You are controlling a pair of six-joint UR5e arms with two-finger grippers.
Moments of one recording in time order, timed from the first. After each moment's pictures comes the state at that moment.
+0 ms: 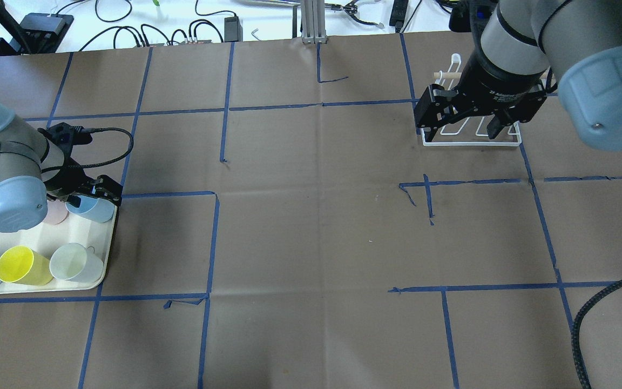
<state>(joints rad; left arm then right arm) -1.11 -1.79 -2.04 -0.87 1.57 0.47 1.61 -1.63 1.66 -1.66 -1.54 0.02</state>
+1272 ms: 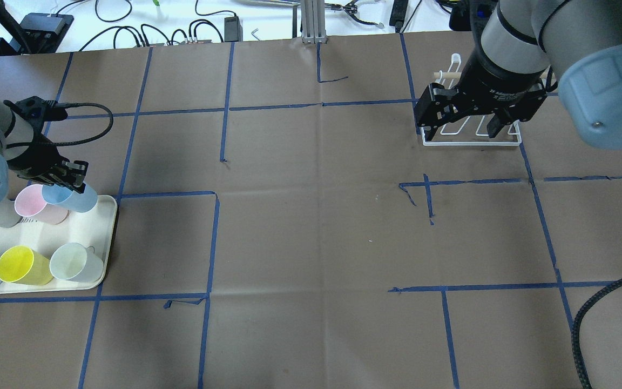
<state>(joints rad) -1.11 -1.66 -1.91 -1.13 1.57 0.48 1.61 -1.63 1.66 -1.66 -1.54 0.02</state>
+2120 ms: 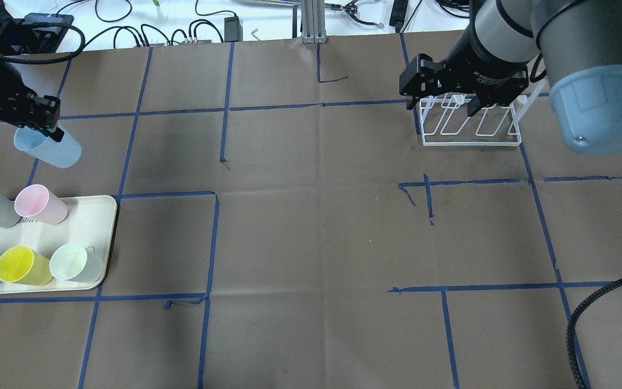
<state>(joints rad) -1.21 -1.70 -1.56 -1.46 1.51 0.52 1.61 -1.63 1.70 -1.91 -1.42 0.25</state>
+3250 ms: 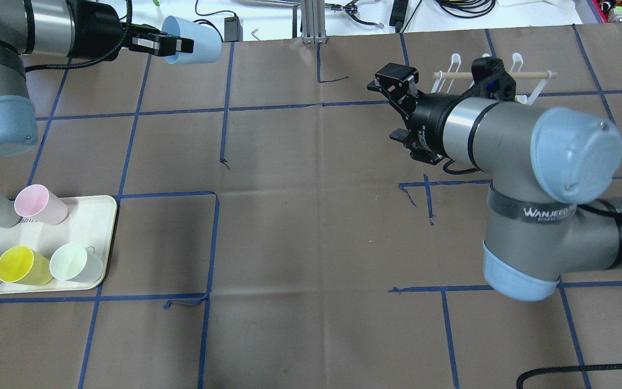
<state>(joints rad) -1.34 -1.67 -1.78 -0.78 0.72 0.66 1.62 -1.67 2.26 -3.09 -1.15 1.21</state>
